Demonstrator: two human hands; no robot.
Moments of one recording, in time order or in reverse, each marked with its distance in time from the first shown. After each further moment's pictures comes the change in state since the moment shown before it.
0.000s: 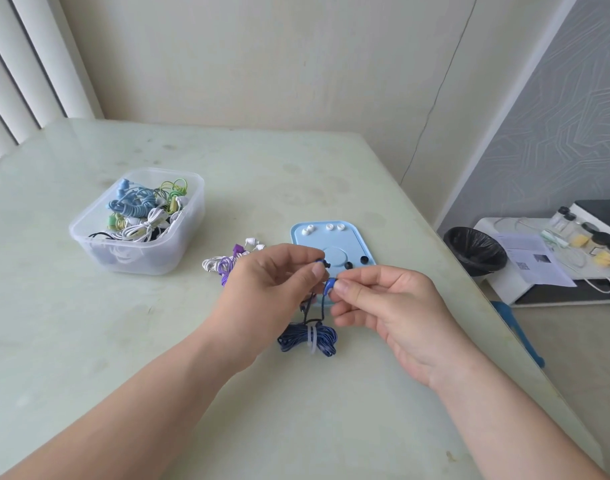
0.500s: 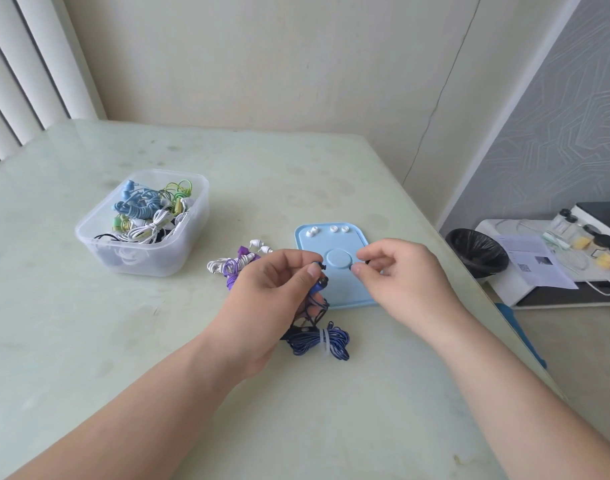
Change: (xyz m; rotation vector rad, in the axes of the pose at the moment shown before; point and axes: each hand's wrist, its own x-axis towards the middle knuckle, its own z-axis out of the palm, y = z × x) left_hand 0.004 -0.009 -0.002 -0.204 0.001 -0.093; right_hand 0.035 -0.011 -0.010 -0.855 0.238 -0.235
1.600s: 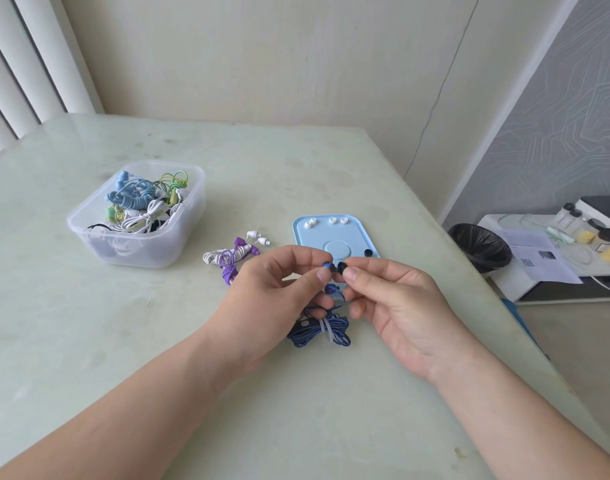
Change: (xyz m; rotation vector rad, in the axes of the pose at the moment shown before) left_hand -0.008 -0.003 0.002 0.124 -0.070 0.032; right_hand -0.032 0.006 0.015 1.040 -0.242 0.251
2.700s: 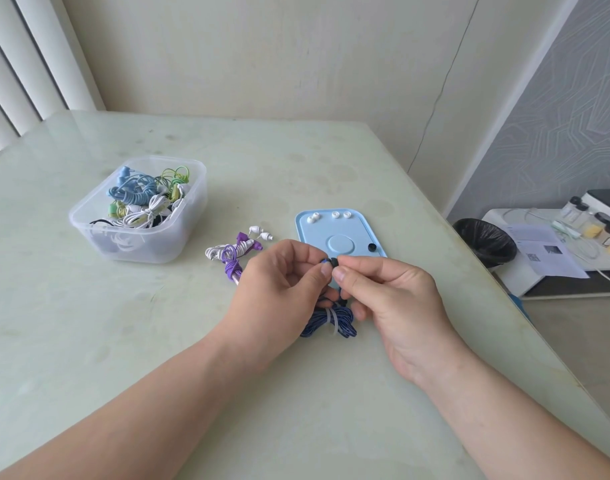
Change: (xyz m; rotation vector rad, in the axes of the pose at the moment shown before) left_hand -0.004 -0.001 0.009 0.139 0.107 0.060; right_hand -0.004 0.017 0.011 -0.150 0.109 -0.155
